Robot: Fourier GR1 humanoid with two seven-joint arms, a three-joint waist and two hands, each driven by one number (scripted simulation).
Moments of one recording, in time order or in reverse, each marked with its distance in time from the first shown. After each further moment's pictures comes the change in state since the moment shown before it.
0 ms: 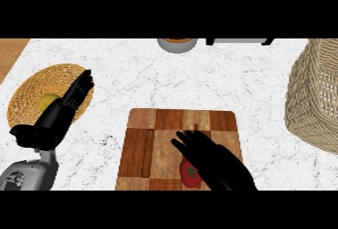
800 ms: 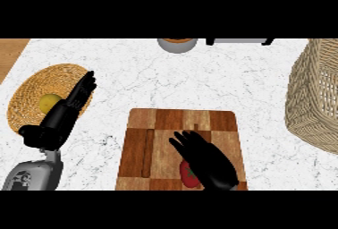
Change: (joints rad) left arm 0.001 -0.054 0.028 0.013 -0.056 -0.024 -0.011; right arm -0.003 0.078 -0.003 0.209 0.122 -0.067 -0.044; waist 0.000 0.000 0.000
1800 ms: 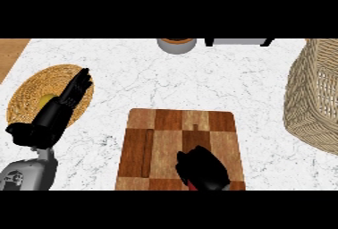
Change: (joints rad) left arm -0.013 0.000 0.048 -0.023 0.001 -0.051 0.027; right arm -0.034 -0.022 0.066 0.109 0.138 -0.032 -0.138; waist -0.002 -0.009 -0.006
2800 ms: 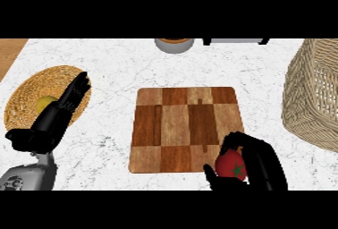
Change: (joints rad) left arm 0.035 -0.013 0.003 -0.019 -0.012 0.010 -0.010; right arm 0.233 0.094 -0.312 -0.392 -0.210 -0.284 0.329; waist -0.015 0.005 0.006
